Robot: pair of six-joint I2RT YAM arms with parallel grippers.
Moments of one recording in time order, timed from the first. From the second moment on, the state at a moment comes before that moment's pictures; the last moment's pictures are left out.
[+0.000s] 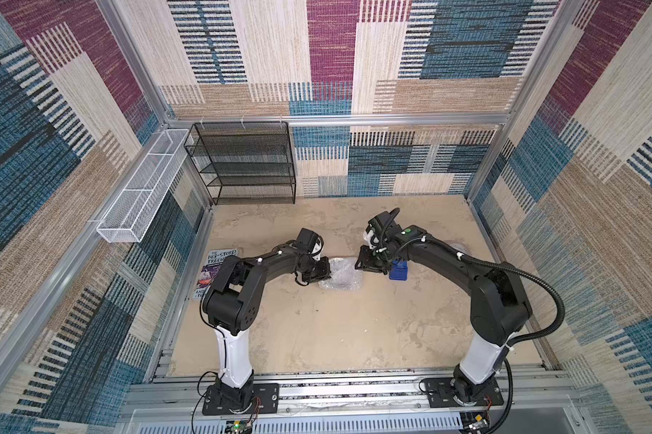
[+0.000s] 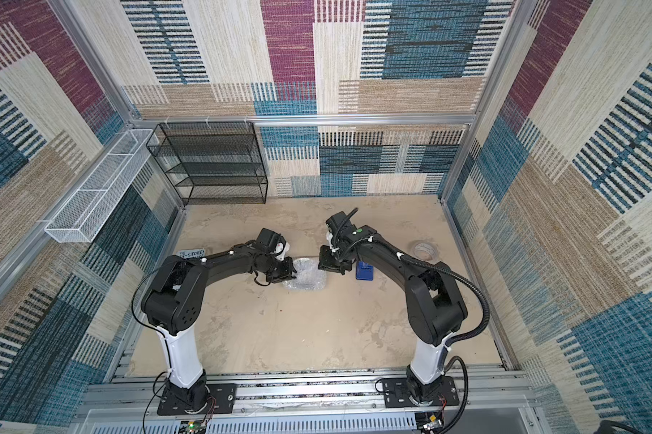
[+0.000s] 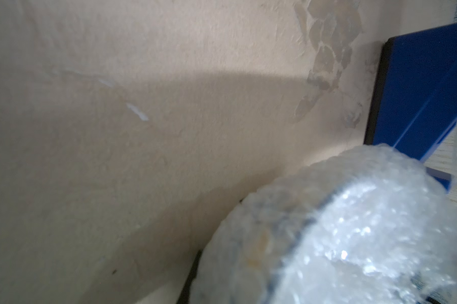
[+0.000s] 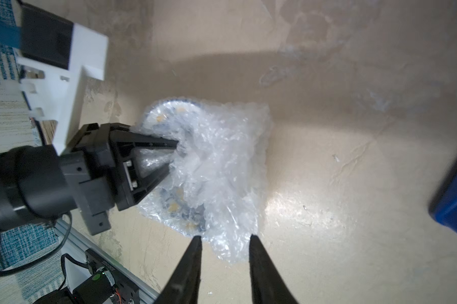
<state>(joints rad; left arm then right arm) -0.44 1.95 1.21 -0.39 0.42 -0.52 0.52 1.78 1.38 -0.74 -0.32 0.58</state>
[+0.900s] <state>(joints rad) -0.44 1.95 1.21 -0.39 0.42 -0.52 0.49 1.76 1.37 -0.59 -0.45 0.63</state>
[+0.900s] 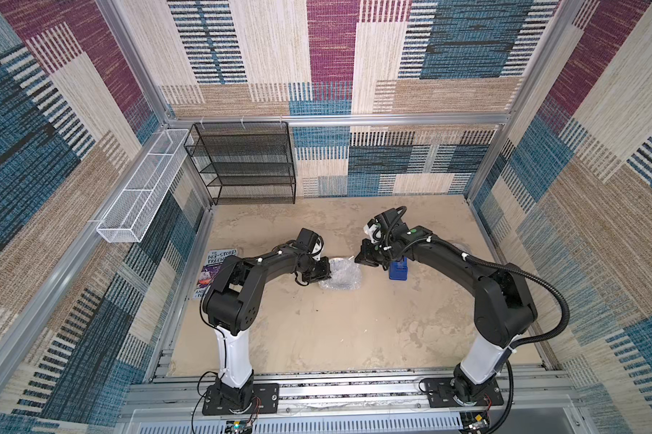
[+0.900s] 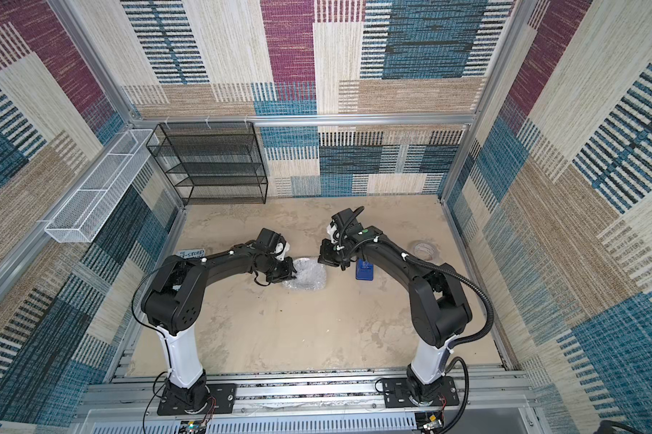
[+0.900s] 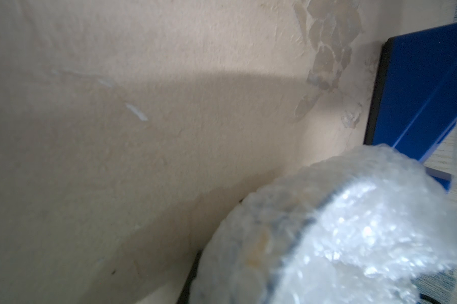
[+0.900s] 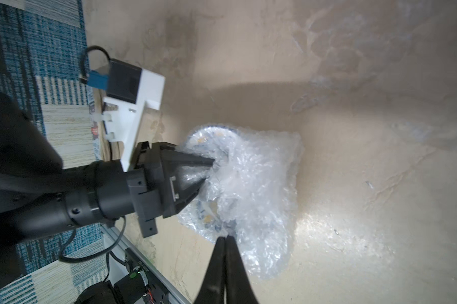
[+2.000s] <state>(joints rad) -0.44 1.96 1.21 -0.37 0.44 -0.52 0.51 1.89 1.25 -0.50 -0.64 0.78</state>
